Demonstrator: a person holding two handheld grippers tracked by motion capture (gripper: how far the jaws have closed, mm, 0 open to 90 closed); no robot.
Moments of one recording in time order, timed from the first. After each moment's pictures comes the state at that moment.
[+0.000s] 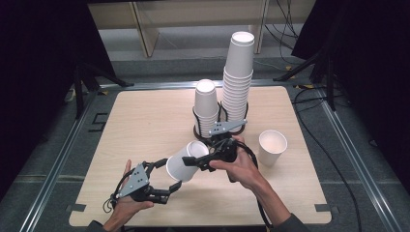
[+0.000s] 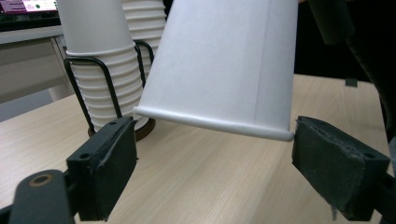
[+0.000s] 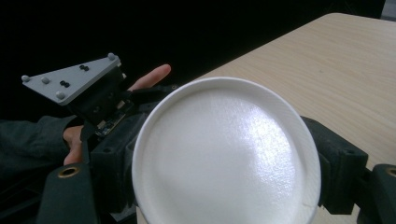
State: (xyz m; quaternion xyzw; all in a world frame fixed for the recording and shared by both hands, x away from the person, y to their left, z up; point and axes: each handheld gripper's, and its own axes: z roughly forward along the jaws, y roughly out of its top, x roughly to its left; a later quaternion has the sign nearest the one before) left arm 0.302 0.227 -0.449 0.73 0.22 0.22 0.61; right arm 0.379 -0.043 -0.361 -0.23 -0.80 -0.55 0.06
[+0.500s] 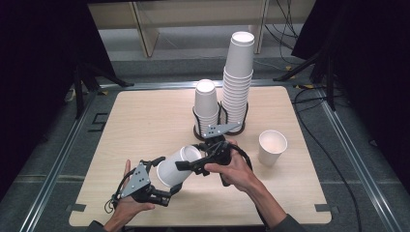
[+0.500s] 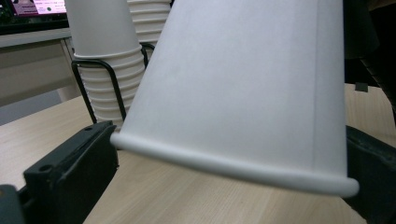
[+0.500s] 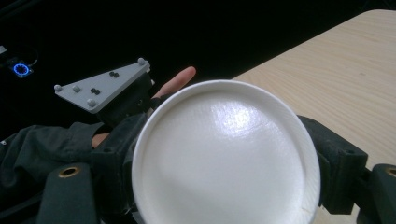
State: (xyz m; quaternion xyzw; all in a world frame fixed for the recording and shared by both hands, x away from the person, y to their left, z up) left arm 0.302 0.220 -0.451 0.72 0.22 0.24 0.61; right arm 0.375 -0.028 -0.367 -0.20 -0.79 -0.57 0.10
